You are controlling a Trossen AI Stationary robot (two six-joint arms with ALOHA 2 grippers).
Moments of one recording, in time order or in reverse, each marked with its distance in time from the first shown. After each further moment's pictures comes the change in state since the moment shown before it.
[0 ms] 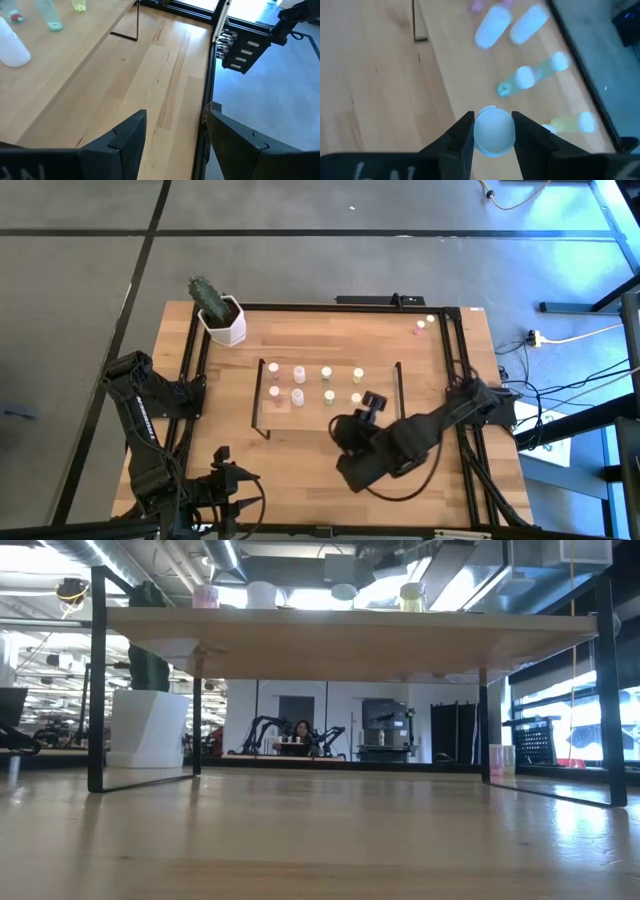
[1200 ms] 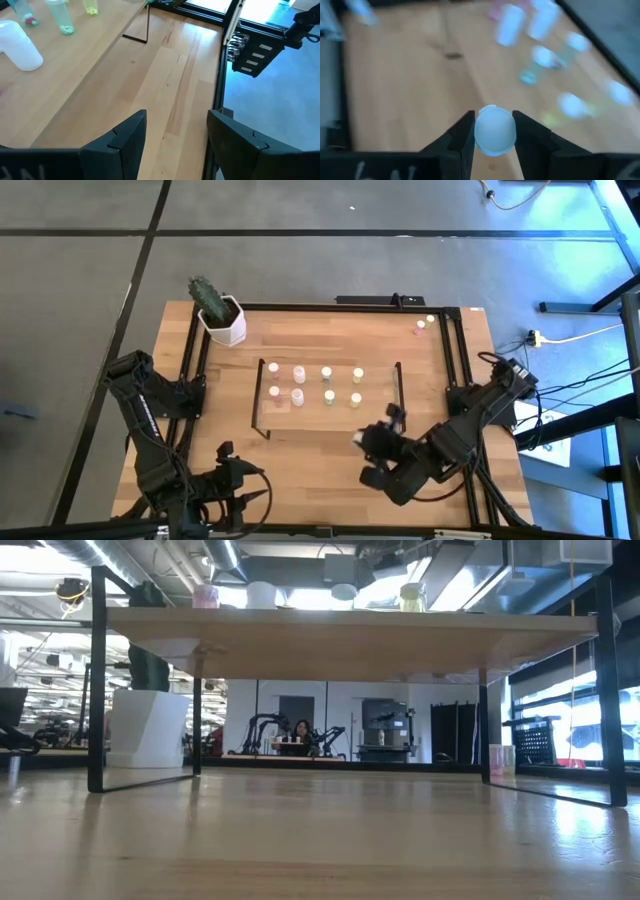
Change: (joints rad) left arm 0.036 0.000 0.000 -0.020 0.000 -0.001; right arm 0.113 -0.317 -0.548 0.444 0.054 0.097
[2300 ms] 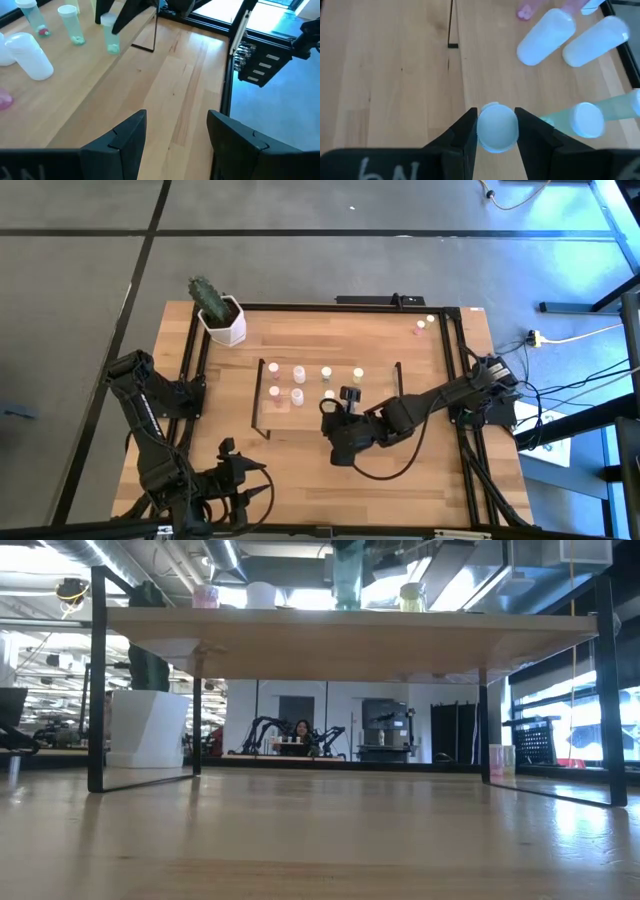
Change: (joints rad) left arm 0.020 0.000 0.000 -0.003 -0.043 0.000; right arm -0.256 0.103 -0.036 0.240 -0.255 -0.518
